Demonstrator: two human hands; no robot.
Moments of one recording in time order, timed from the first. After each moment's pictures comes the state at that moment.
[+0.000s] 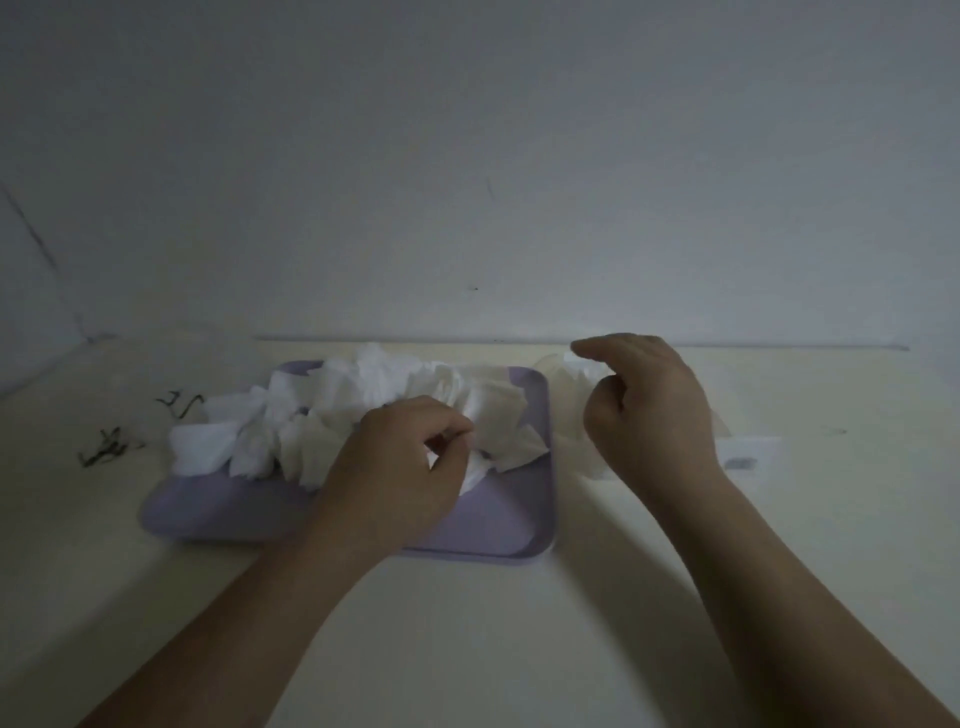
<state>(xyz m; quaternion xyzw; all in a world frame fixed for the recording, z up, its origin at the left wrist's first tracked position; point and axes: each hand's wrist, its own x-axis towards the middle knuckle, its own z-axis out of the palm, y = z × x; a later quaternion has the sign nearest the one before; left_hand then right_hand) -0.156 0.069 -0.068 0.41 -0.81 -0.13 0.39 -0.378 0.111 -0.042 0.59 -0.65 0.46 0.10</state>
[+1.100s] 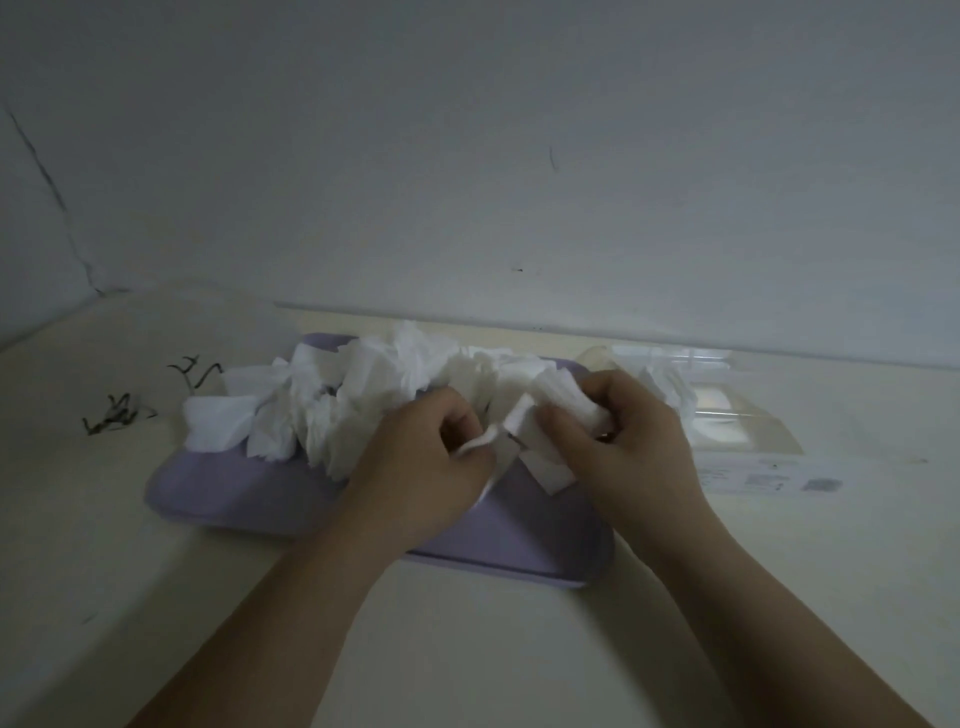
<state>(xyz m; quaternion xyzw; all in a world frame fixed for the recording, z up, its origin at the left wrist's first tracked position) -0.145 0.047 -0.090 0.50 -0.71 -0.31 0.38 -0.339 0.087 -0.084 0.57 -0.61 0.52 -0.18</state>
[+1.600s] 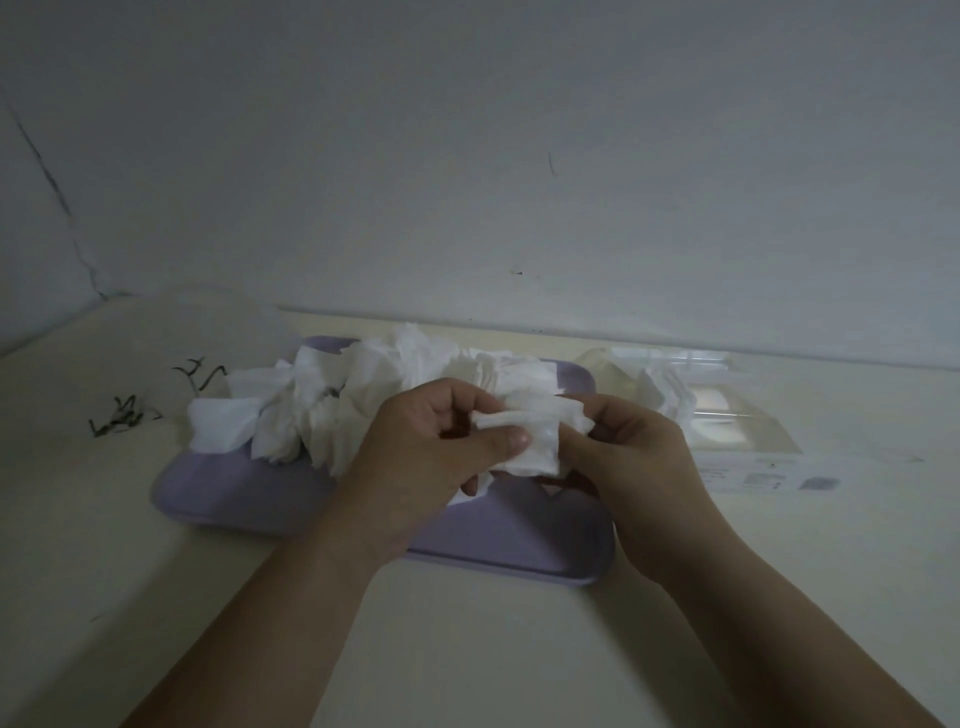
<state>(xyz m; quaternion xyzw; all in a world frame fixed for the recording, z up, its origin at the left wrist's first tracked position) -0.149 0.060 -0.068 0.38 -0.57 -0.56 0.46 -0.336 0.097 -0.084 0.45 -0.50 0.59 -0.44</state>
